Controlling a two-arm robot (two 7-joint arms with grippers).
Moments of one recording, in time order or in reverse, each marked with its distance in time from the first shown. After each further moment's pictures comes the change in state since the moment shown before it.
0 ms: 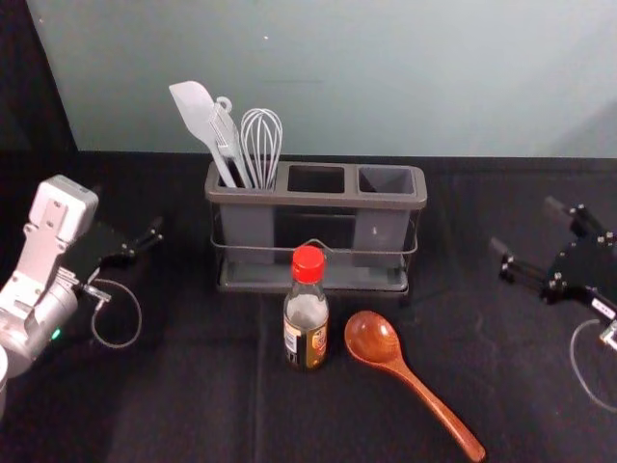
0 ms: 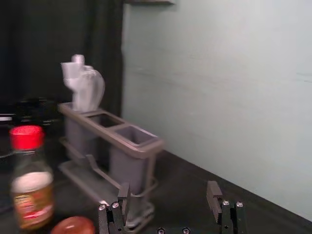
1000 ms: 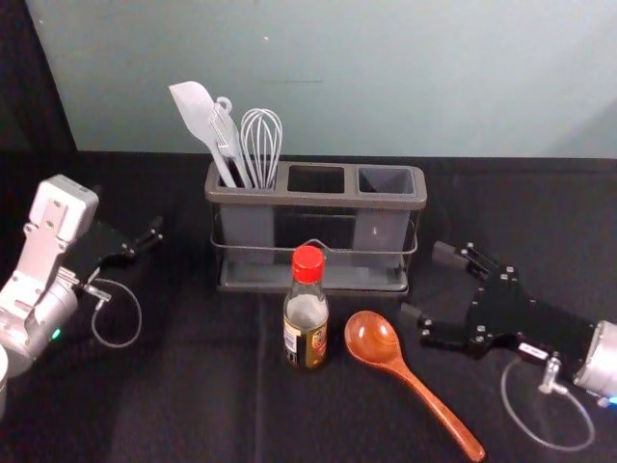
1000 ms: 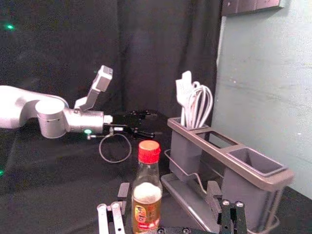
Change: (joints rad) left arm 0.000 0.000 0.000 0.000 0.000 0.000 0.000; right arm 0.079 -0.071 -0.097 0.014 0.042 0.013 0.355
